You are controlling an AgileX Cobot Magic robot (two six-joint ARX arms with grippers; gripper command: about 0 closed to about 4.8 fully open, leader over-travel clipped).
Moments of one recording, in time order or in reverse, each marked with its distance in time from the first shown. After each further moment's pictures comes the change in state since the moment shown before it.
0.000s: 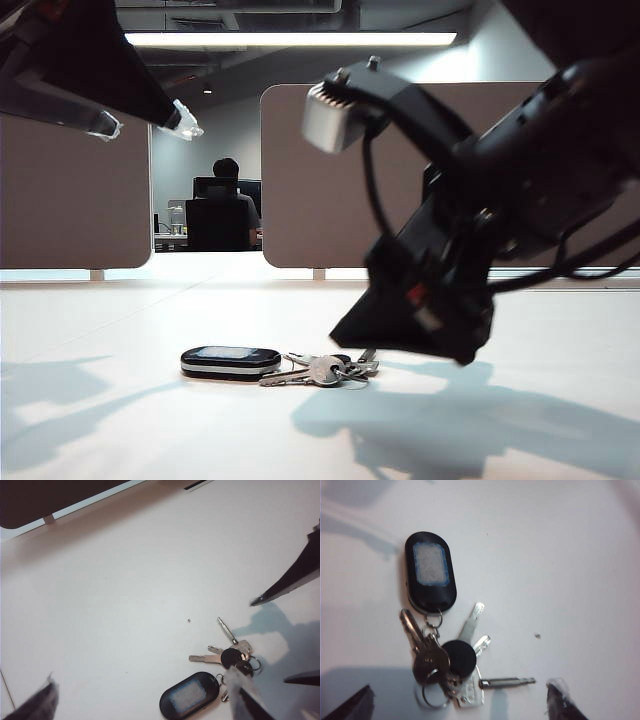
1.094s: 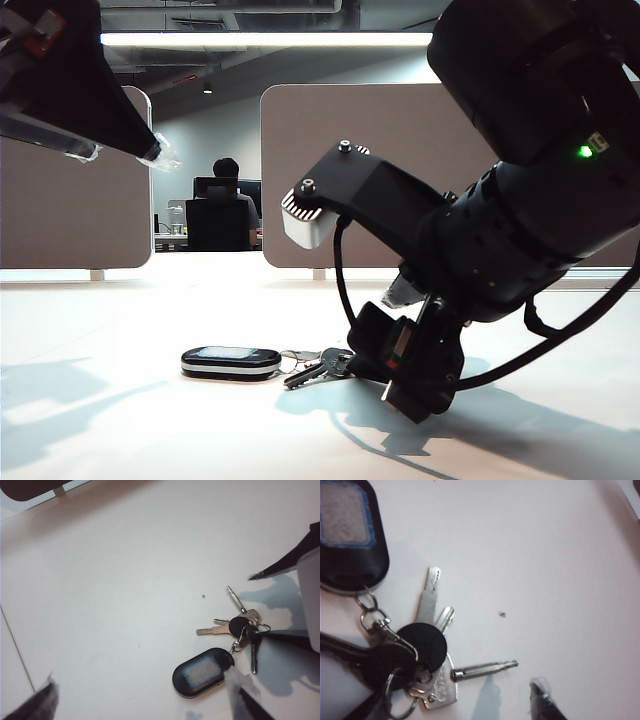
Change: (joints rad) left arm 0.000 0.000 0.000 -0.071 -0.060 0.002; right arm 0.026 0.241 0.016 0.189 0.273 -0.056
